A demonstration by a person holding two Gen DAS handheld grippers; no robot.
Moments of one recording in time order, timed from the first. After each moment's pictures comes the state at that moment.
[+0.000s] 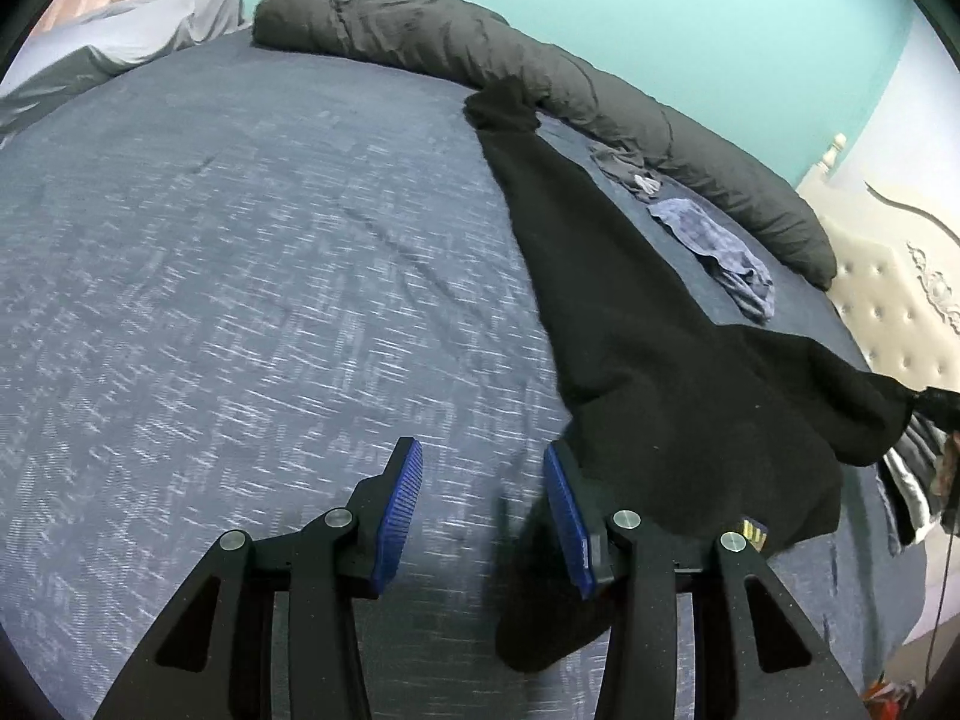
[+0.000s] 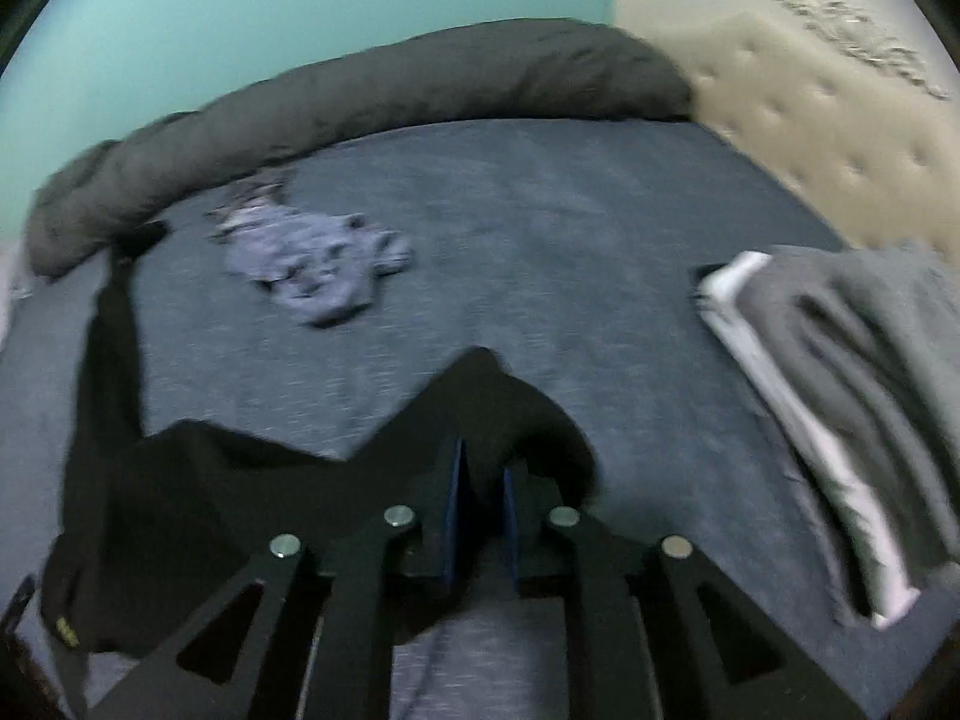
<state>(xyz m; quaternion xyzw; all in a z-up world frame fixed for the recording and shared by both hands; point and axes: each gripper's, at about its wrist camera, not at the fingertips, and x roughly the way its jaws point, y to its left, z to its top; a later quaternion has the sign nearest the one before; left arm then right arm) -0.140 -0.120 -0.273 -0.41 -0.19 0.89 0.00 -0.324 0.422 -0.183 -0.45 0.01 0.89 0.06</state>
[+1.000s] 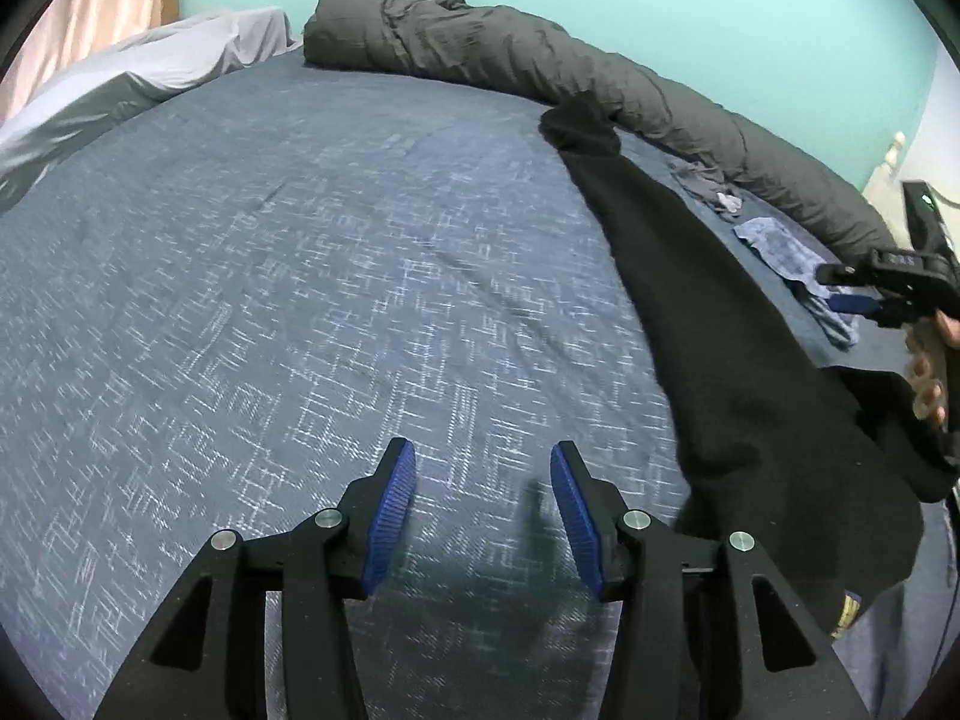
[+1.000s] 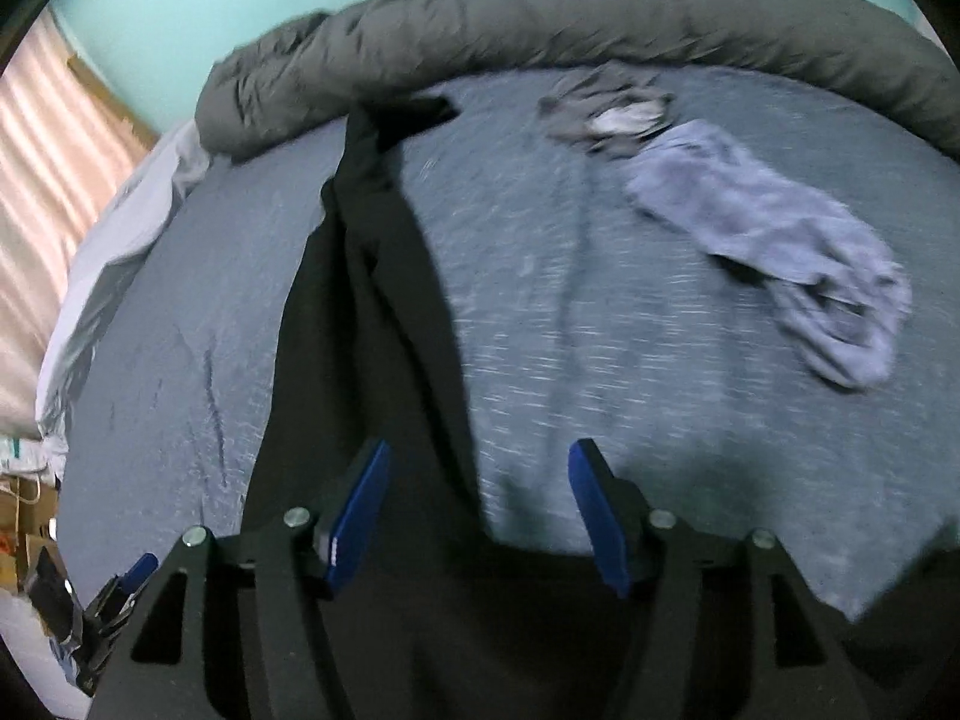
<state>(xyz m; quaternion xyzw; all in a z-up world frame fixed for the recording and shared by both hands) -0.169 -0.152 -0.284 -0.41 -0.15 0.90 -0.08 -0.438 0.123 -0.262 -0.53 0.02 0.81 -0.25</state>
